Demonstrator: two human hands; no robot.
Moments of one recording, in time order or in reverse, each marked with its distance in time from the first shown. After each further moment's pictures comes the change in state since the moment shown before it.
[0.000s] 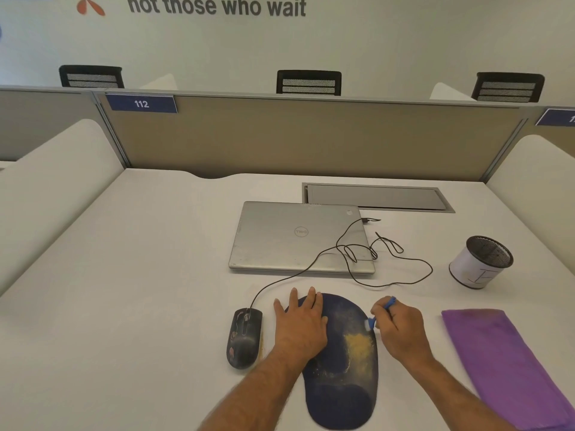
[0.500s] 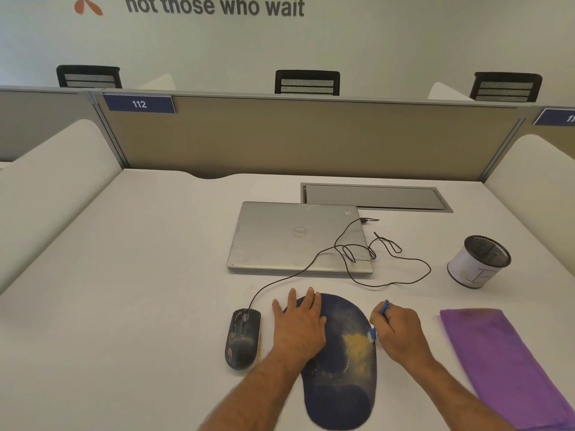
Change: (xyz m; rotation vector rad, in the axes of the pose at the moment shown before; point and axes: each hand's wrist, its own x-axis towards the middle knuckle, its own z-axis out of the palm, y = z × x) left_hand -0.001 0.000 0.000 -0.001 0.001 0.002; right_hand -0.002 0.001 -0.001 -0.059 -0.062 0.021
